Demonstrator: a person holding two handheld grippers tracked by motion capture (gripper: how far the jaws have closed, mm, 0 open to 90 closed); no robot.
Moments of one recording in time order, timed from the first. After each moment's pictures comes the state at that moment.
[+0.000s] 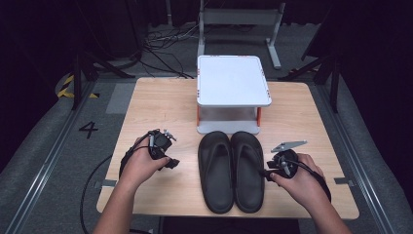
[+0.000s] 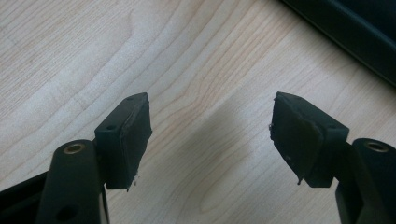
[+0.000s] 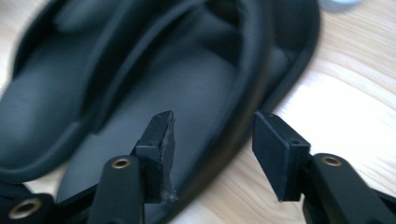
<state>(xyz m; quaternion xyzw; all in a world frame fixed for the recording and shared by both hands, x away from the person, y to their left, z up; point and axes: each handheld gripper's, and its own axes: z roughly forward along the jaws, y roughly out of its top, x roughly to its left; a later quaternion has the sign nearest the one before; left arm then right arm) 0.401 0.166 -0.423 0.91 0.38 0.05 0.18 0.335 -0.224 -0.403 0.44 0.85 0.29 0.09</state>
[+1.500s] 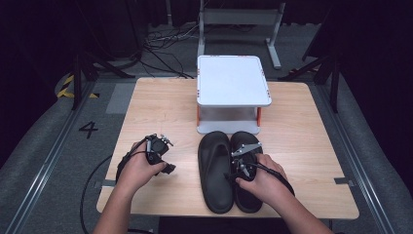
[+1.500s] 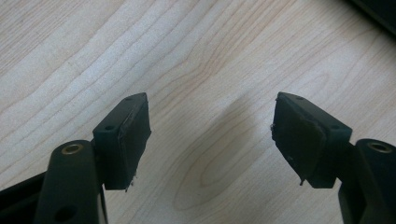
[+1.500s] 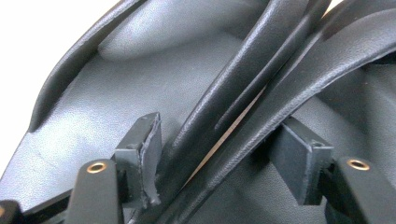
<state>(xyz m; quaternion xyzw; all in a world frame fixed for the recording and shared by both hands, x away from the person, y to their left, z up) 0.391 0.173 -0.432 0.90 0.39 0.05 0.16 0.348 -0.133 -0.436 0.41 0.87 0.27 0.08</state>
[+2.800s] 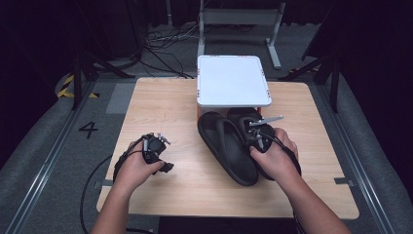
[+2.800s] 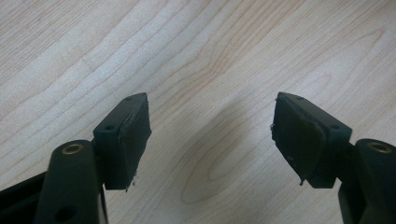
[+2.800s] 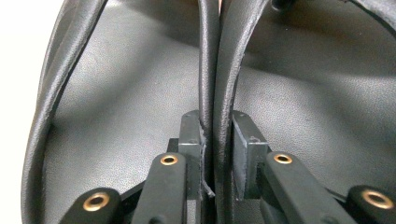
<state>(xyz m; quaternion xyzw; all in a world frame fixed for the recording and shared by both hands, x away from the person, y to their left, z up) 0.391 0.181 -0.428 0.90 0.40 0.06 0.17 0.395 -0.166 -0.378 0.50 0.80 0.30 0.12</state>
